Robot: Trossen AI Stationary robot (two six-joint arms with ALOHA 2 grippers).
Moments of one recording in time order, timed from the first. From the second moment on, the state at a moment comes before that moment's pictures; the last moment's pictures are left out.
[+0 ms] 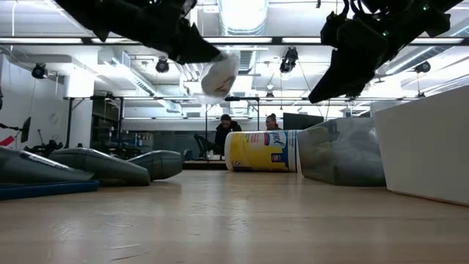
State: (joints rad) left arm 0.02 1.31 0.73 0.35 -0.15 0.21; right arm 0.10 1.18 0.62 -0.11 0.31 0.34
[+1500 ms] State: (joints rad) left arm 0.00 1.35 0.63 0.58 -0.18 0.10; right arm 0.10 1.66 0.88 0.48 0.50 0.13
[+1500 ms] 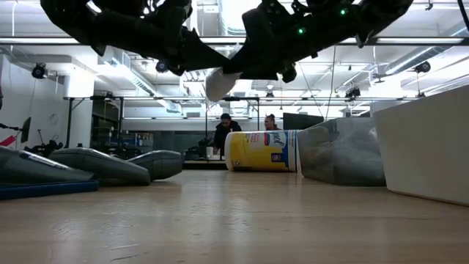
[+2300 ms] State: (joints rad) left arm 0.00 1.34 0.63 0.55 -0.17 0.10; right arm 0.10 1.52 0.88 0.21 0.50 0.13
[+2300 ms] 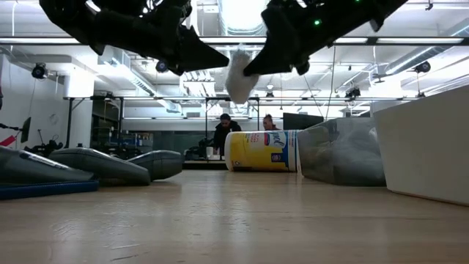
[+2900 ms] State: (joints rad) left arm 0.00 1.34 0.63 0.42 -0.17 0.06; right arm 0.11 1.18 0.86 -0.34 0.50 0.32
